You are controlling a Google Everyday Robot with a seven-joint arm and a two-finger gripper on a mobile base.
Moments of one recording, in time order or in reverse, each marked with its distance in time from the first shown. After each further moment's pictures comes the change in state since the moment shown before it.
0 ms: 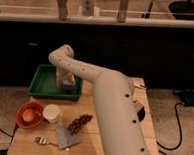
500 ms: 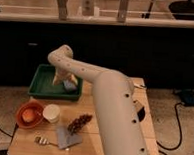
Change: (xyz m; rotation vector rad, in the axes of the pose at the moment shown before) arm -0.001 -0.006 -0.004 0.008 0.005 -0.014
